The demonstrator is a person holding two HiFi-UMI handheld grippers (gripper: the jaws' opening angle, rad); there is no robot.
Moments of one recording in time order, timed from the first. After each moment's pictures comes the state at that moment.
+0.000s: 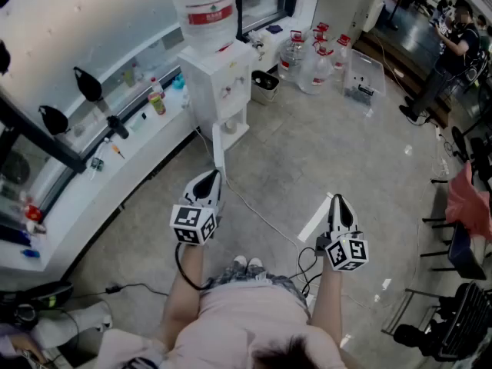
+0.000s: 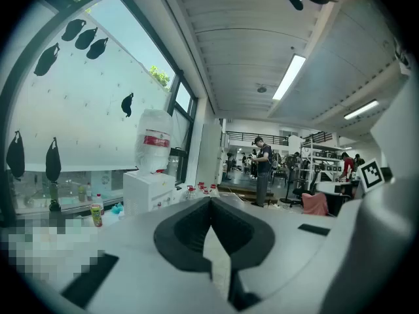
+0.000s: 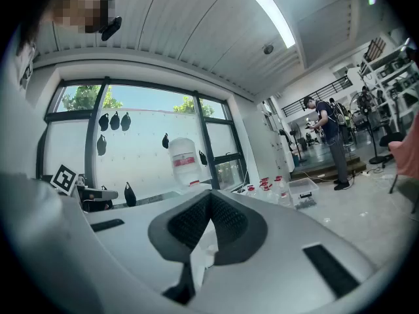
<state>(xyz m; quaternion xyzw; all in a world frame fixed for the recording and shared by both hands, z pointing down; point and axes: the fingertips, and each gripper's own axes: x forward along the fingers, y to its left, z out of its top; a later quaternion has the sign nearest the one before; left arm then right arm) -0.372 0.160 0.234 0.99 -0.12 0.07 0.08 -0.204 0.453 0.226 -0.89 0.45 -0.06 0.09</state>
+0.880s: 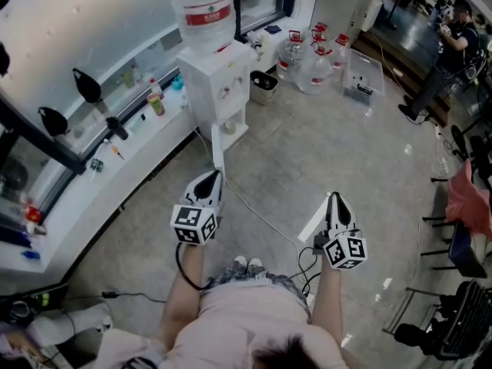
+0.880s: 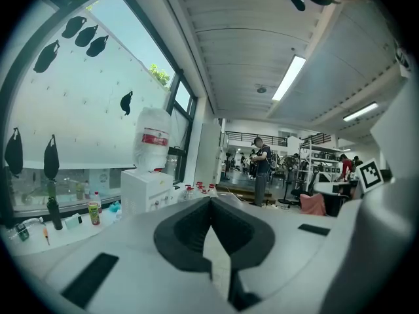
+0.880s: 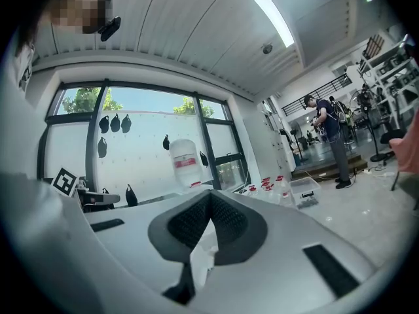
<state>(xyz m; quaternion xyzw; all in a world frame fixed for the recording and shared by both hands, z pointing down) -0.370 0.164 0.239 0.99 -0.12 0.07 0.09 -0.207 0.447 0.226 -0.88 0.45 -0.06 0.11</state>
